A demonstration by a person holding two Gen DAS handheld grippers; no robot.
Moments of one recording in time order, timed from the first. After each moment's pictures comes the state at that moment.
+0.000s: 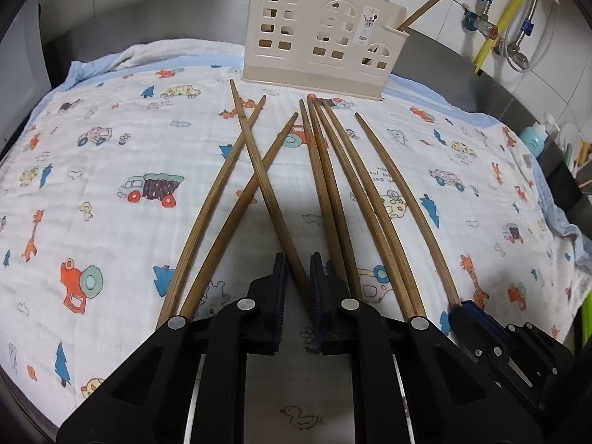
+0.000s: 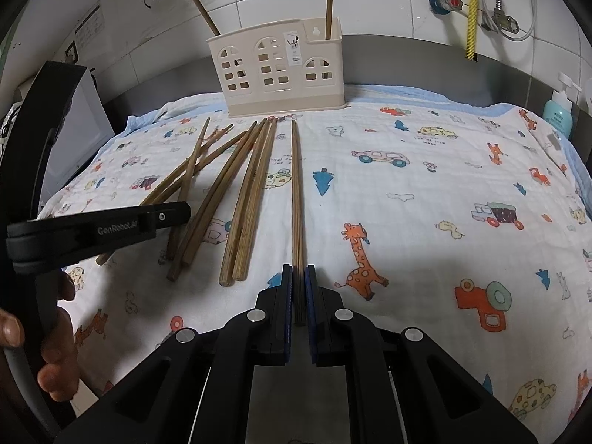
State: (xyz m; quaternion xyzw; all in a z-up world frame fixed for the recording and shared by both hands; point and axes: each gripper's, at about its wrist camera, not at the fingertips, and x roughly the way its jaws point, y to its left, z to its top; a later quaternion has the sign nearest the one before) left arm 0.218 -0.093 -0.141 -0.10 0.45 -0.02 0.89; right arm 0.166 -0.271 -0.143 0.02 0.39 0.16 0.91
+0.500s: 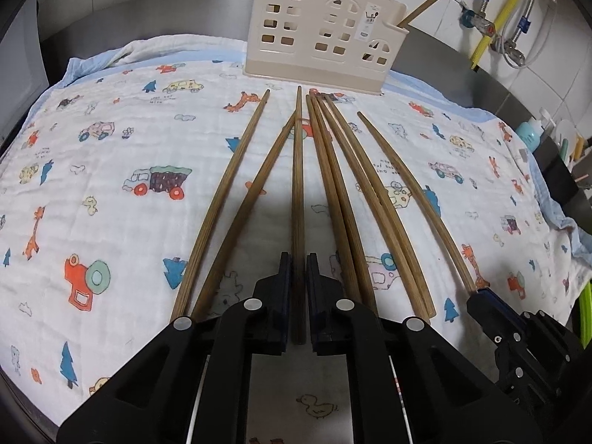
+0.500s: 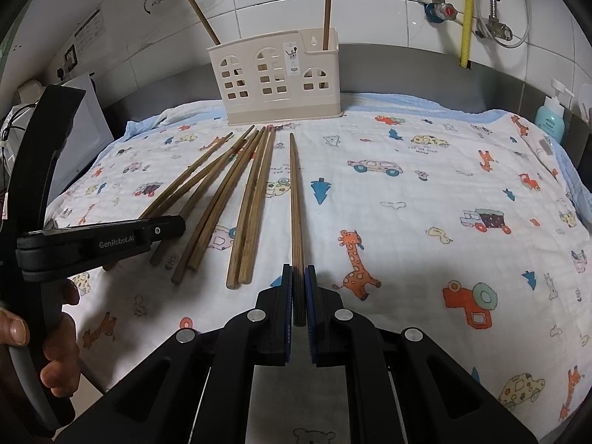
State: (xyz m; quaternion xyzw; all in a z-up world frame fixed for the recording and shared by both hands) left arm 0.214 -0.088 -0.144 -0.09 0.46 -0.03 0.89; right arm 0.160 -0.271 -0.133 0.01 0.39 0.15 0.91
